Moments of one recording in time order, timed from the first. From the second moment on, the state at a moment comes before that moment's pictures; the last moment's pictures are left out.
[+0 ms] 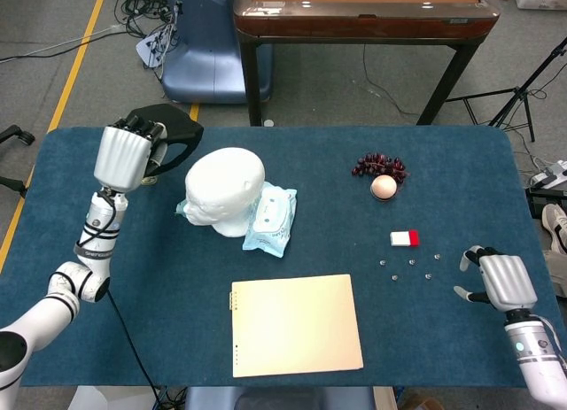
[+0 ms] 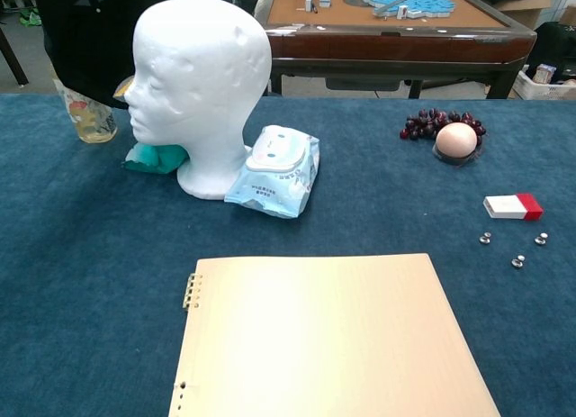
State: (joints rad) left arm -0.89 -1.64 -0.29 -0.64 1.46 1.42 -0.03; right arm 0.21 -1.19 0.07 -1.49 -1.38 1.25 -0.08
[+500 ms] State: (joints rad) left arm -0.82 -1.66 -0.19 -0.36 1.51 1.48 -0.28; right arm 0.21 -1.19 0.06 -1.49 -1.38 1.25 -0.09
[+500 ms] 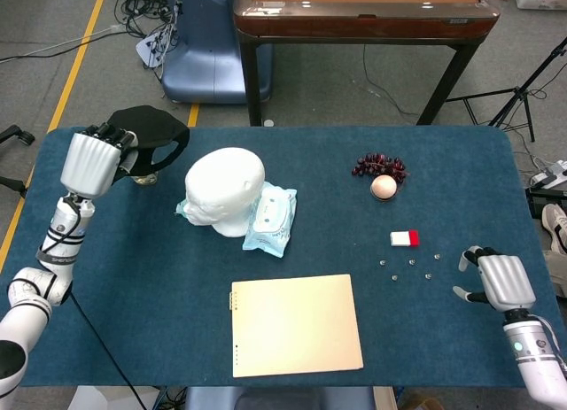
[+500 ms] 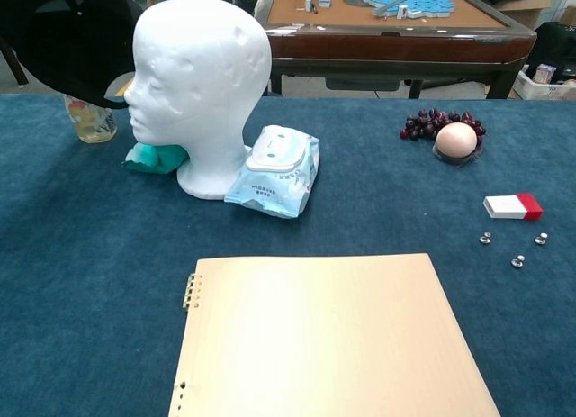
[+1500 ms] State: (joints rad) left arm -0.62 -1.66 -0.03 -0.28 1.62 1.73 -0.52; right arm 0.22 -1.21 0.06 -1.49 -1.38 1.24 -0.12
